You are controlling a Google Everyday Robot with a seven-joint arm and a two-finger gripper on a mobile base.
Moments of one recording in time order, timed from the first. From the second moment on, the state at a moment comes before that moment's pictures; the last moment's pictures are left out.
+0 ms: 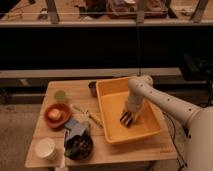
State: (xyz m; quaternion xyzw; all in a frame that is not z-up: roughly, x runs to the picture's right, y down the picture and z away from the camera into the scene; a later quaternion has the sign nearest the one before) arm 0.149 0.168 0.876 -0.34 -0.23 -0.36 0.83
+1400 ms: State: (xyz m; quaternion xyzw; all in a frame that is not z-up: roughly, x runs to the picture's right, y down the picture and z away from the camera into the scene) arm 0.184 0.046 0.677 -0.23 -0.18 -0.34 0.89
